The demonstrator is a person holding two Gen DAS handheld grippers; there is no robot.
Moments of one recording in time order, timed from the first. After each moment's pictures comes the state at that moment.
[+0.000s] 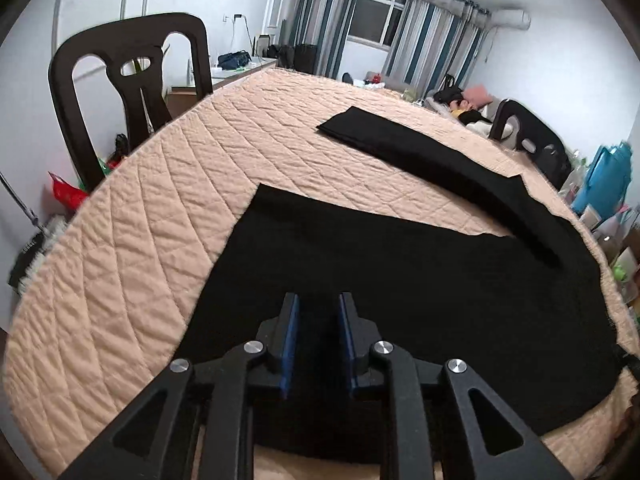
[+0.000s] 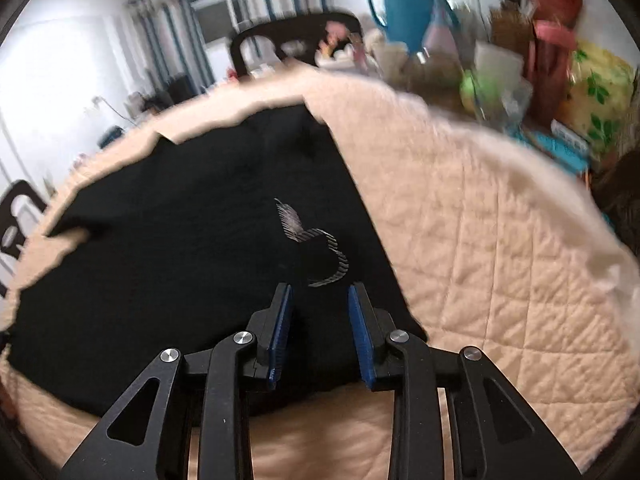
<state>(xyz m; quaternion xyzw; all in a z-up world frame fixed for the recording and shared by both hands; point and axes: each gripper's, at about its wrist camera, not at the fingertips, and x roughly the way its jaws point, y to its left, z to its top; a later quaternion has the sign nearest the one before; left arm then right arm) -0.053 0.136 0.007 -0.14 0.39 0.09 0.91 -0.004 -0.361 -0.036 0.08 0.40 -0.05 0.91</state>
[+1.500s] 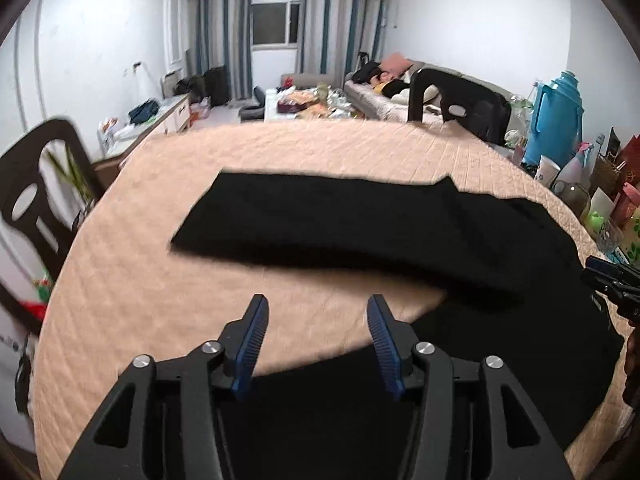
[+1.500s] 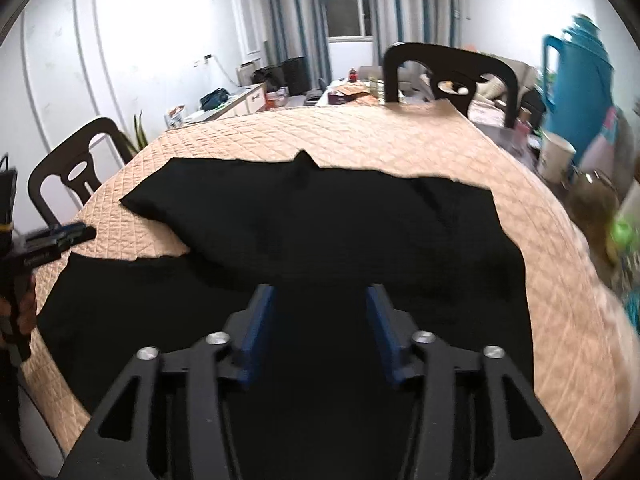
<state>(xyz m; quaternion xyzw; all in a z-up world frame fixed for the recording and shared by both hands) 0.072 0.051 0.069 -0.02 0.37 -0.03 0.93 0.086 -0.251 0.009 -0.03 0.38 0.15 0.91</state>
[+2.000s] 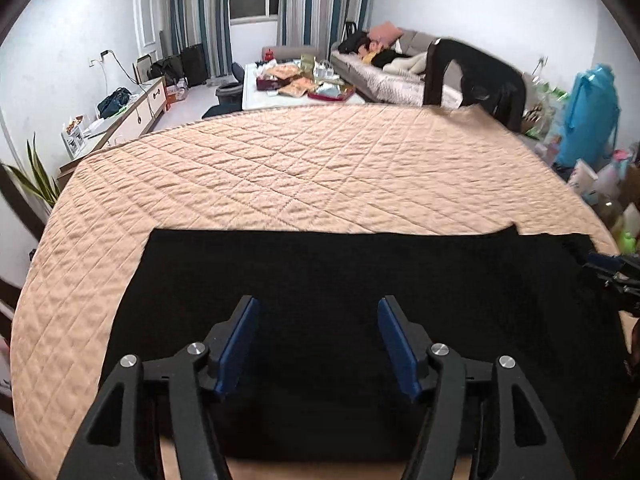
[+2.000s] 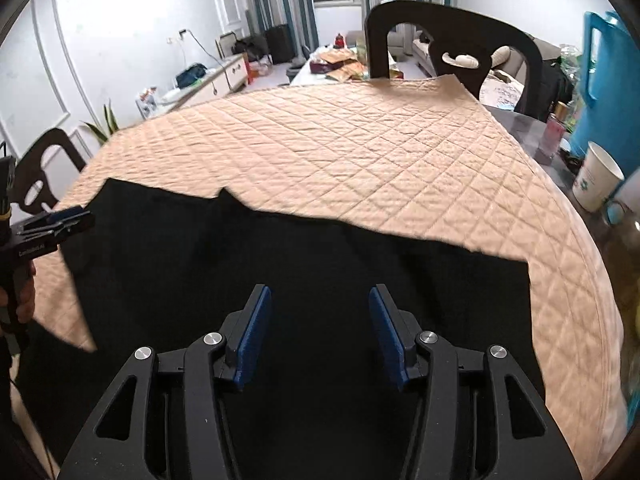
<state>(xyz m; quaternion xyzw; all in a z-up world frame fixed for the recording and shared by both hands) 0.246 0.037 0.036 0.00 0.44 -0.06 0.90 0.237 -0.258 -0.019 -0.02 0.45 0.13 0.88</state>
